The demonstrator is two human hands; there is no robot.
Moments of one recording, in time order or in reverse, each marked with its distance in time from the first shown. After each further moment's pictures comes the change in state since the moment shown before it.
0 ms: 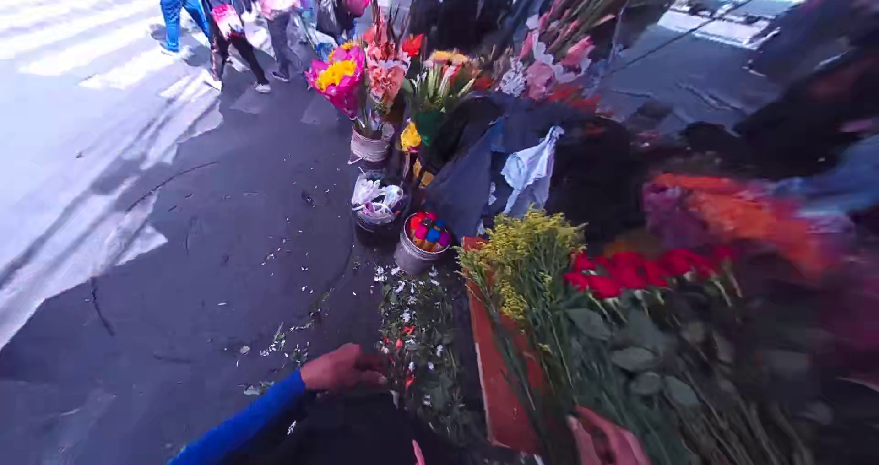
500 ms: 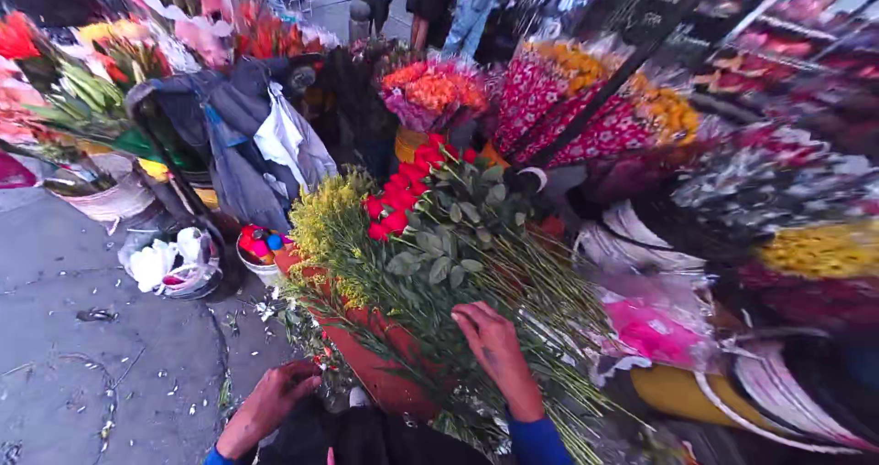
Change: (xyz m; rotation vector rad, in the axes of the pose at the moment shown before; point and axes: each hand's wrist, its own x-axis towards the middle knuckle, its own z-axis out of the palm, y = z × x) left_hand 0.223 0.070 -0.038 0.192 -0.173 0.152; right_hand 0.080 0.087 -0.013 -0.087 0.116 0.318
